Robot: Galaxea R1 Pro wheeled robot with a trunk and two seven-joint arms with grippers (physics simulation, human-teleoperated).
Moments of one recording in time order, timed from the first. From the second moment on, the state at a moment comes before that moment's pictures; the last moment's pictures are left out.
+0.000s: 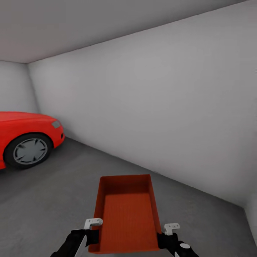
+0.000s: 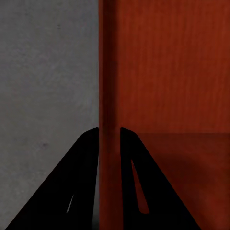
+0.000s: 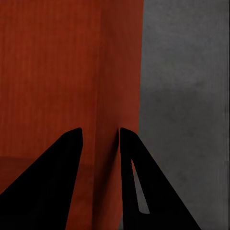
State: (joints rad) left arm -0.36 -0.09 0.07 -0.70 -0.02 0.51 0.01; right arm -0.44 0.02 0.07 -0.31 -0.06 -0.03 0.14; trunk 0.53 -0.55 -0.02
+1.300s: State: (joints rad) left arm -0.36 -0.09 0.07 -0.70 -0.02 0.51 0.01; right arm -0.44 0.02 0.07 -0.31 -0.06 -0.03 0.14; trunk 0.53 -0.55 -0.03
